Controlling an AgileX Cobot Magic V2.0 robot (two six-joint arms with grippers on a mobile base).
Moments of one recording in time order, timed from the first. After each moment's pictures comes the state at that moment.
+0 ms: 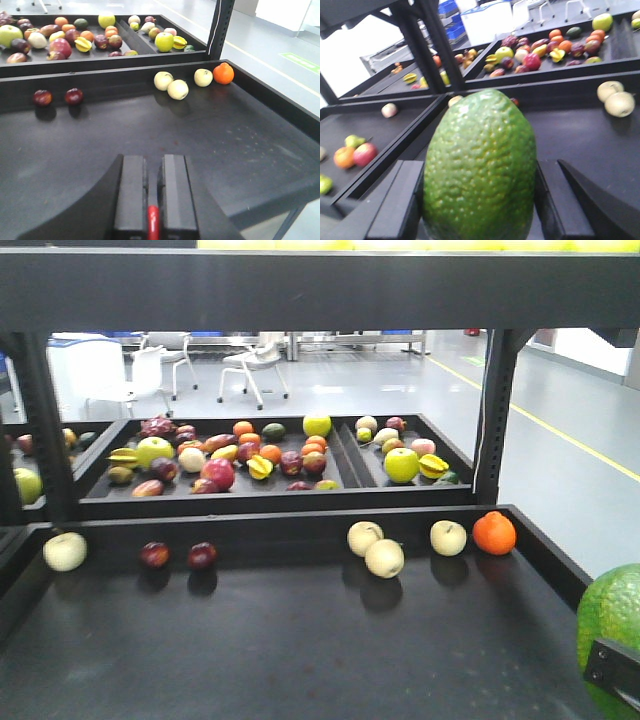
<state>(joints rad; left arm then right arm) -0.25 0.57 -0.81 -0.15 0.57 -0.02 0.12 0.60 -0.77 0.79 0.57 -0.41</state>
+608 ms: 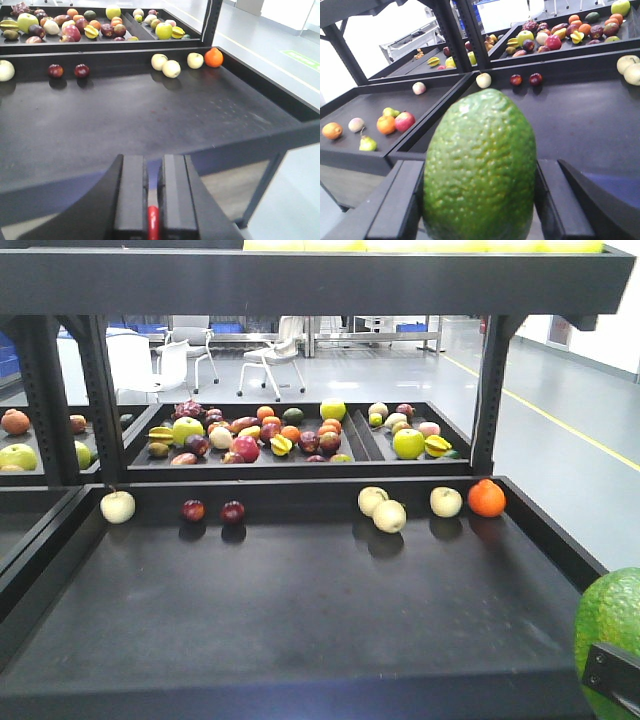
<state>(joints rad) -0.25 0.57 -0.81 -0.15 0.57 -0.02 0.12 0.60 -0.77 0.79 0.58 -0.41</state>
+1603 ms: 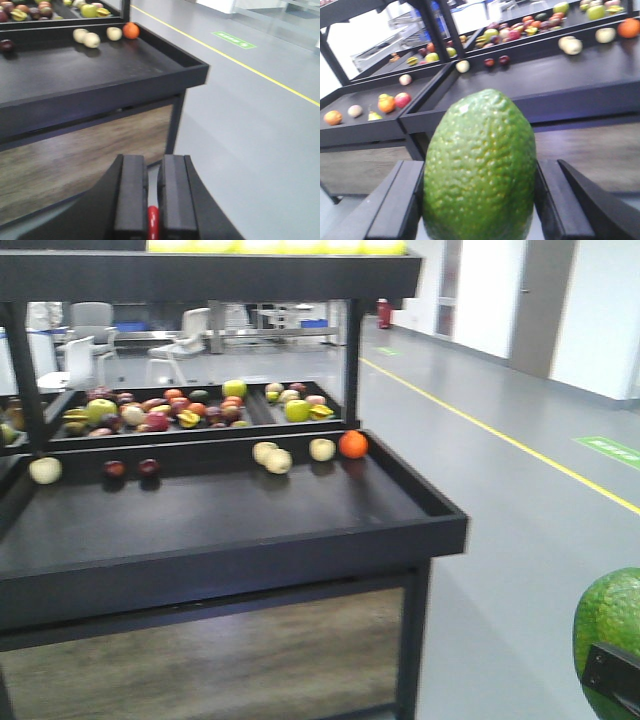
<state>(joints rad) -0.25 0.57 -0.81 -0.15 0.57 -0.02 0.12 0.60 -0.77 0.79 0.58 -0.41</state>
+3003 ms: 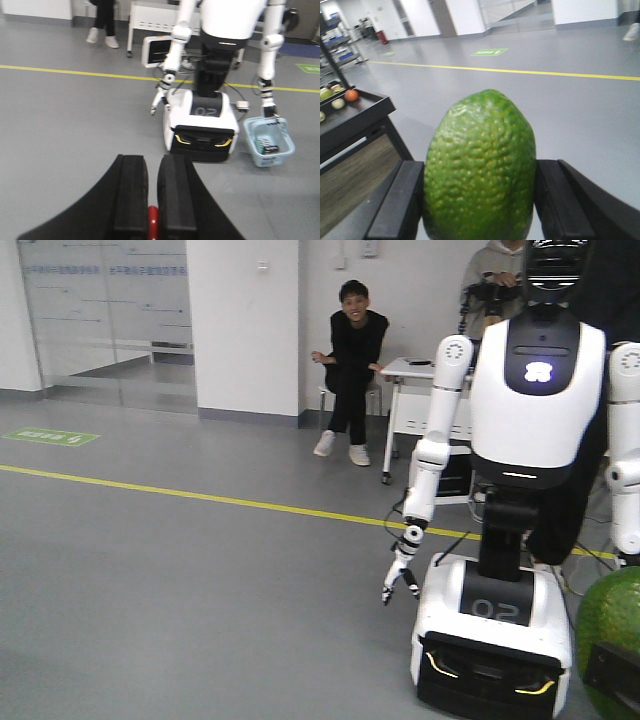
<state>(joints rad) -0.25 0.57 -0.81 -0.15 0.57 -0.02 0.12 0.60 -0.77 0.79 0.58 -0.41</state>
